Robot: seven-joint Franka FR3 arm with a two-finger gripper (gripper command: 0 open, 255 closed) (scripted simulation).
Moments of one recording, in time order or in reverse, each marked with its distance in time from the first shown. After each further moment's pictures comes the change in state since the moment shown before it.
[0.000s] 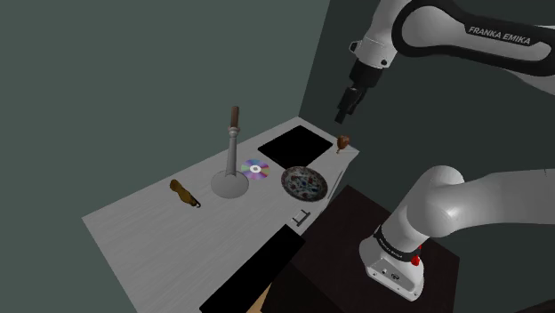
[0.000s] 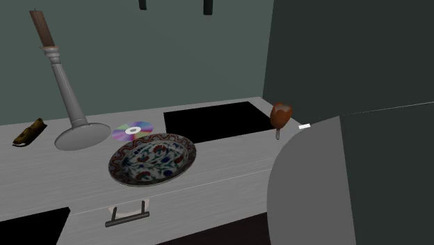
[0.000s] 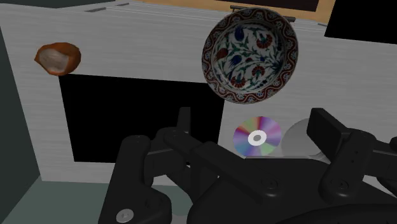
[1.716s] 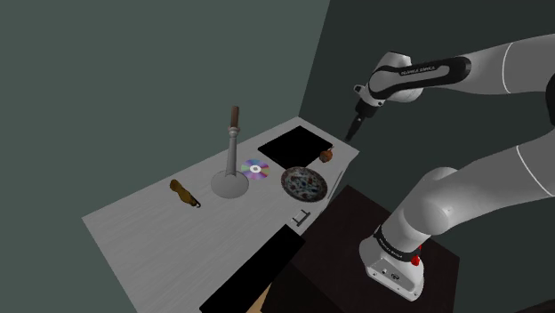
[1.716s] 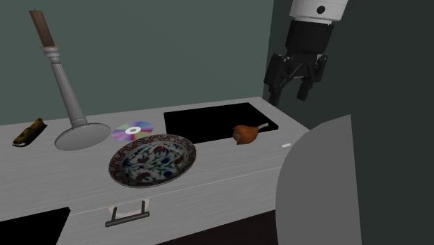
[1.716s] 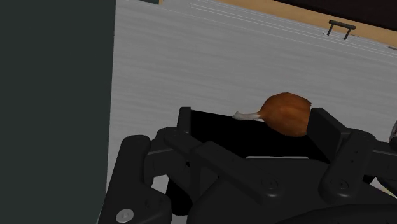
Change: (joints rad) arm -0.089 0.337 -0.522 -0.154 -0.195 0.521 -0.606
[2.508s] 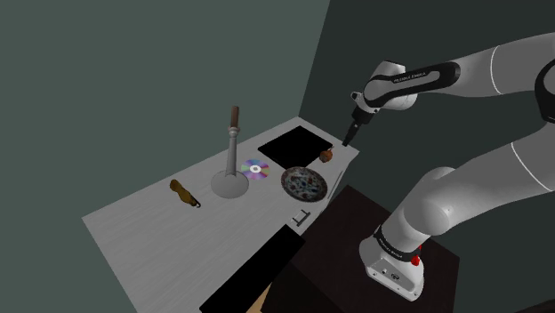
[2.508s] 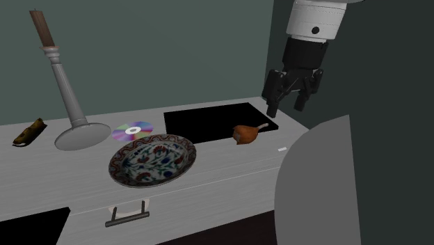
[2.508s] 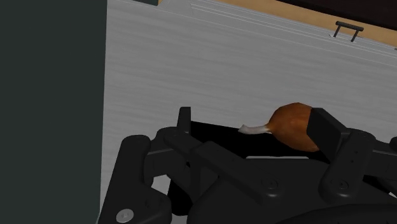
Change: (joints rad) arm 0.012 0.051 -0.024 -0.041 0.011 0.091 -0.018
